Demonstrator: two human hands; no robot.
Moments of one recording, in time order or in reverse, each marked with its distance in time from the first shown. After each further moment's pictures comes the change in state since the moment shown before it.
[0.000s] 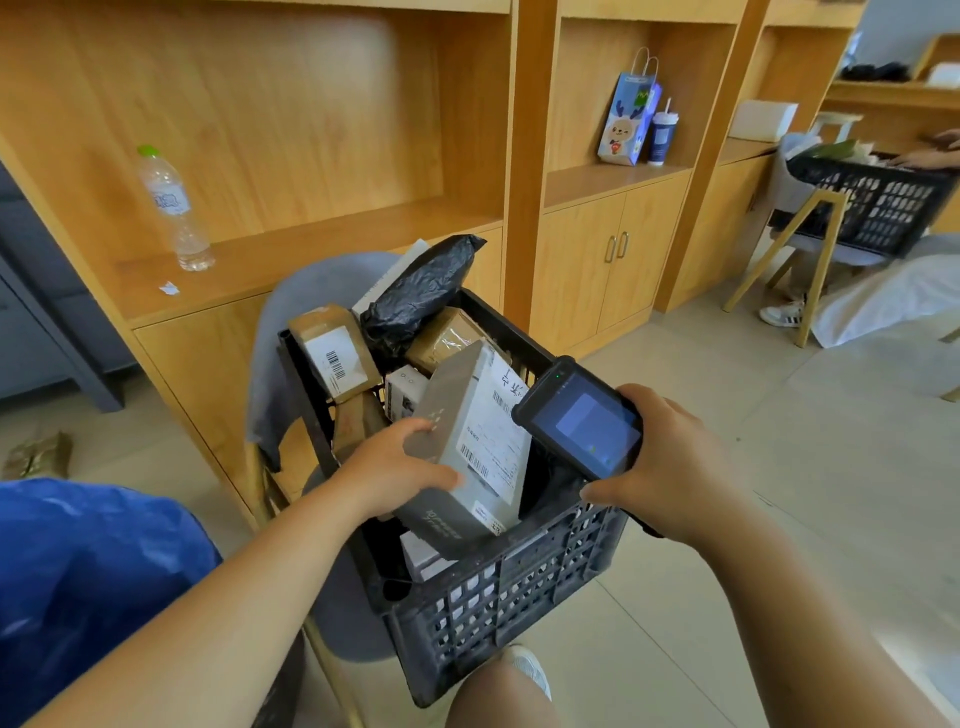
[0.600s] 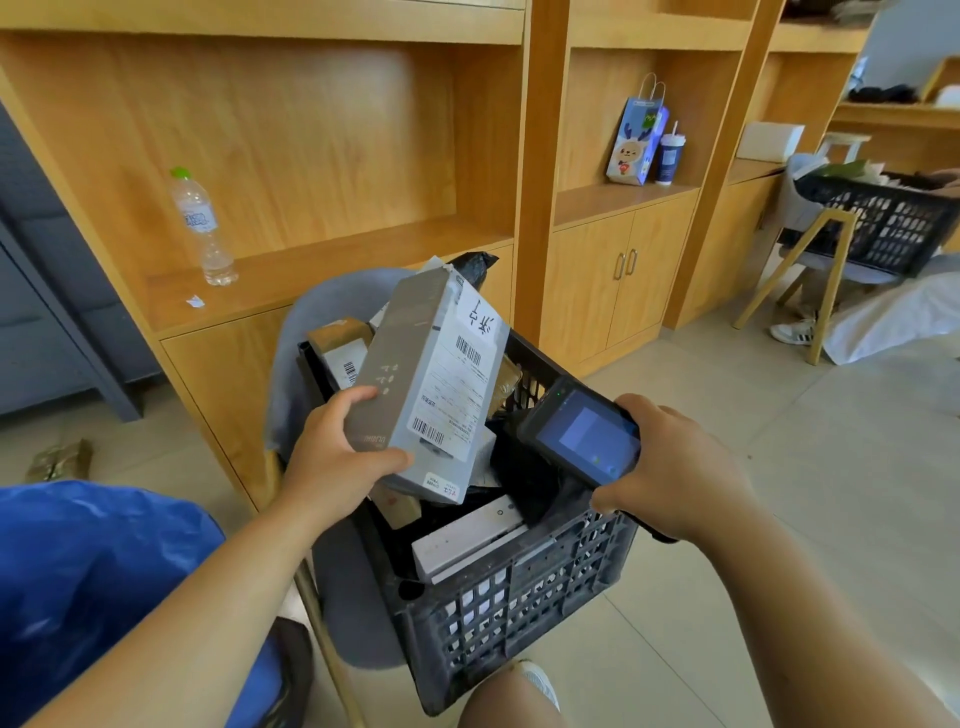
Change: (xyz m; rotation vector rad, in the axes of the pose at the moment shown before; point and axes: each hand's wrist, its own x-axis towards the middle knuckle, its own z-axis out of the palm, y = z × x) left_hand -0.031 -0.012 -0.039 -0.088 0.390 0.197; right_hand 0.001 -0.012 -0.012 -0.116 -0.093 0.018
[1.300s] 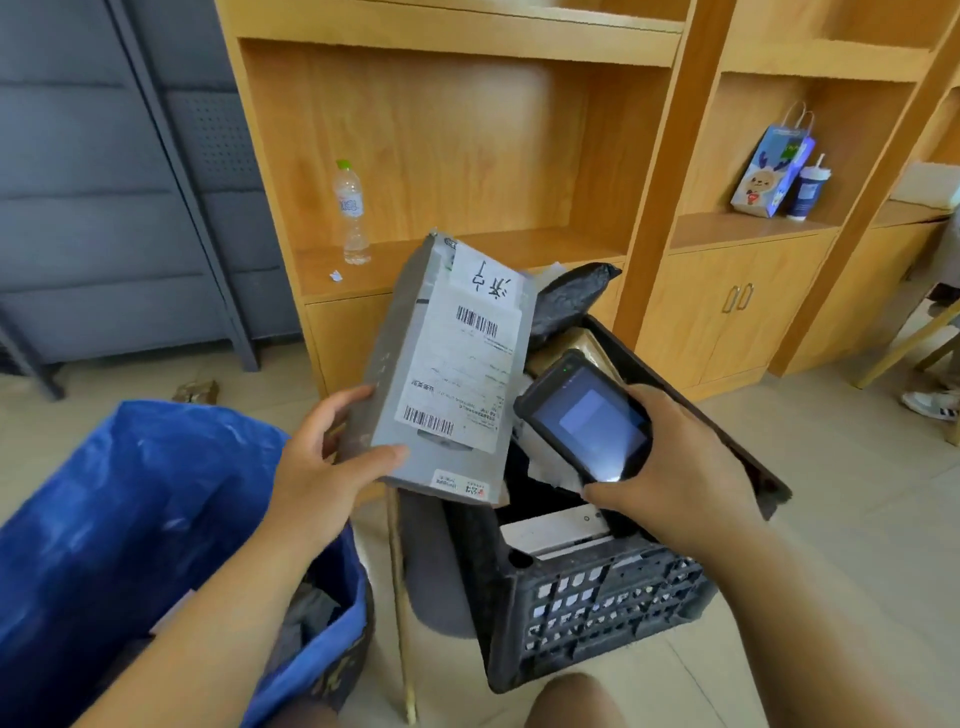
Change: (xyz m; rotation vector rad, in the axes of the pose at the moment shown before) left_hand -0.085 -0.024 -0.091 -0.311 0.215 0.098; right_hand -0.016 -0.085 0.021 0.242 0.084 -0.309
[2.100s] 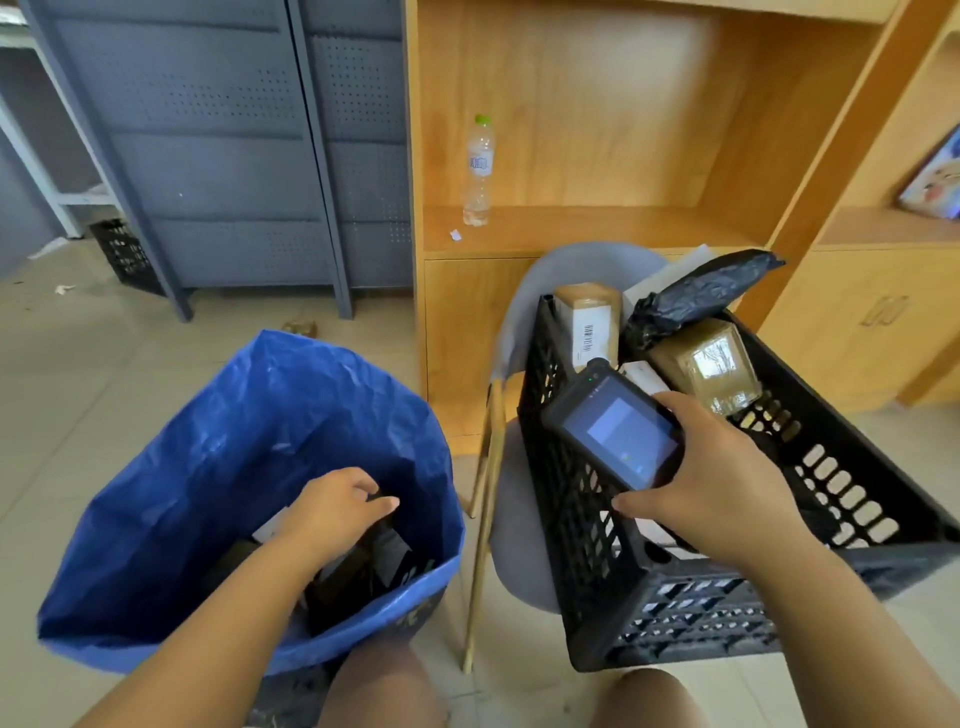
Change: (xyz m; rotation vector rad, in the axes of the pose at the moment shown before) left_hand -0.043 -0.092 -0.127 0.743 -0.001 -0.561; right_hand 0.009 -0.075 0.071 -0.055 -0.194 -0.109
